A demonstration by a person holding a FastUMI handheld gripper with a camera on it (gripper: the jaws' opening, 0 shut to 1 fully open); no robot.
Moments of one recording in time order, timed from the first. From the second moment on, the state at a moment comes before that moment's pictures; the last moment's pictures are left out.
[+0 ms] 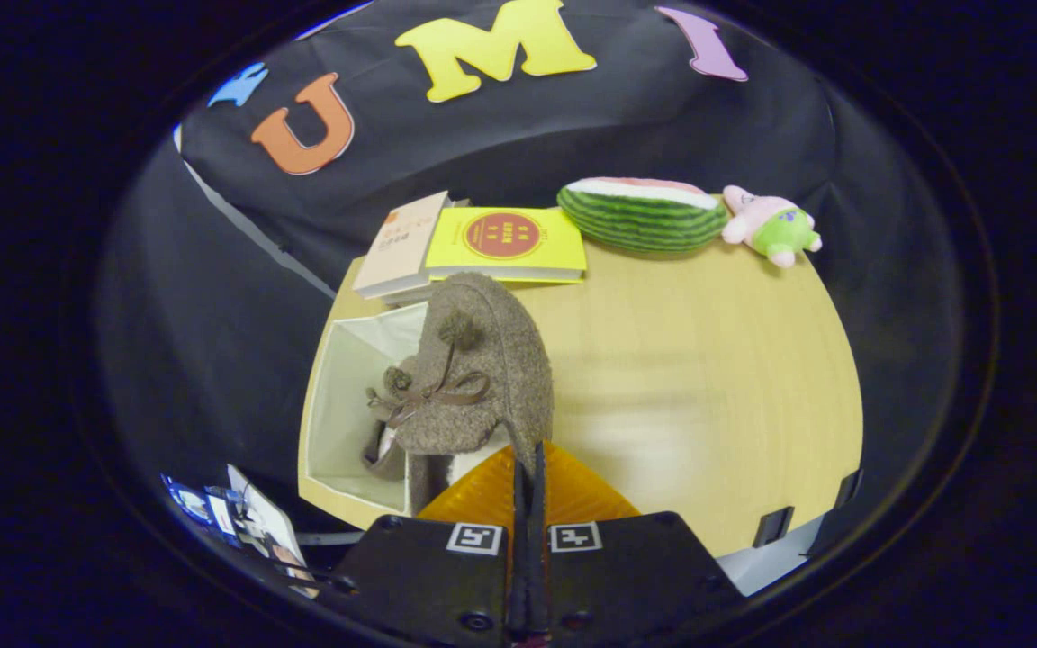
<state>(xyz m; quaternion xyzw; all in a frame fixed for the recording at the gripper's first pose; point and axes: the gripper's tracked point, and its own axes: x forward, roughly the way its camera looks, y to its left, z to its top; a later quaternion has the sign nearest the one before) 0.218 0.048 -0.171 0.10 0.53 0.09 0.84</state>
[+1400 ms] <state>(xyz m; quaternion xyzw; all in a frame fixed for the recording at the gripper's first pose) 0.249 0.200 -0.206 0.20 0.40 0.13 0.88</state>
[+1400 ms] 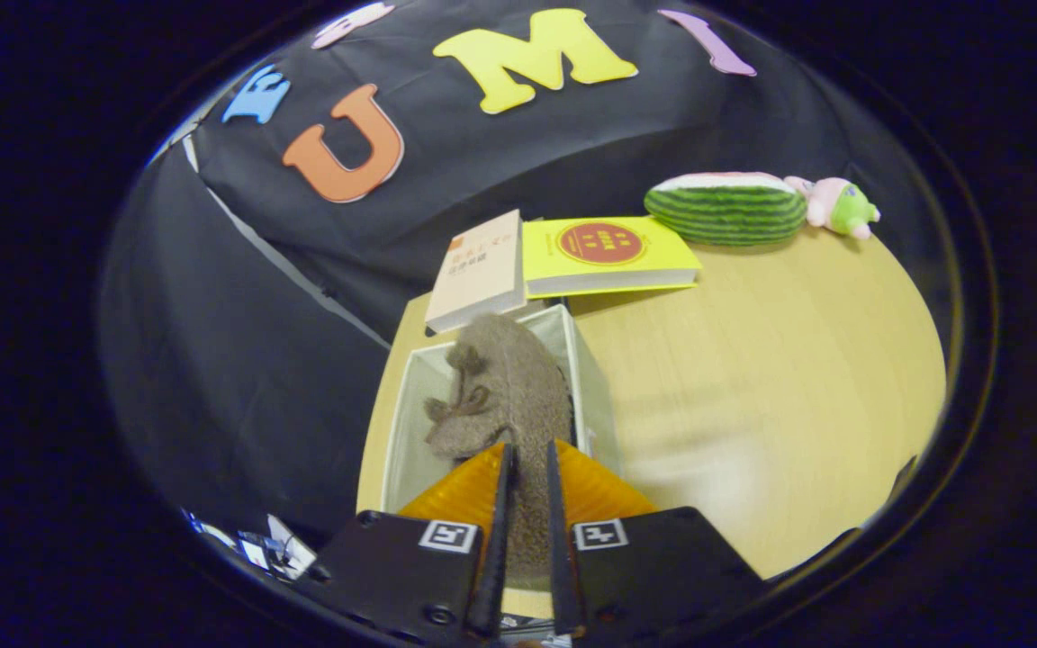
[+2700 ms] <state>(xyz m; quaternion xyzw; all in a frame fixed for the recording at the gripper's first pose) 0.087 0.019 -0.017 0.02 0.01 -0.02 1.00</state>
